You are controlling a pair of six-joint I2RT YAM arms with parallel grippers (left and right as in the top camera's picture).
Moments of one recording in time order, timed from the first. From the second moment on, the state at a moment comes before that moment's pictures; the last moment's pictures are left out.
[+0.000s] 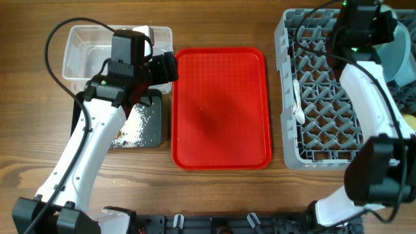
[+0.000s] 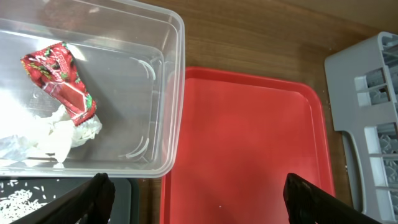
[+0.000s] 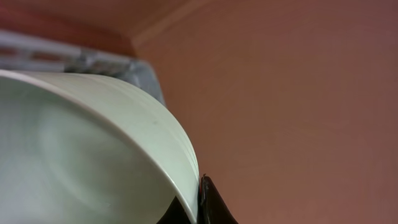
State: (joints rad) left arm -0.23 1.47 1.24 -0.58 0.08 -0.37; right arm -0.04 1.79 1.40 -0.07 1.04 -0.70
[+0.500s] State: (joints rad) left arm -0.23 1.47 1.24 -0.58 0.08 -0.37; right arm -0.03 1.95 1.41 -0.27 1.09 -0.55
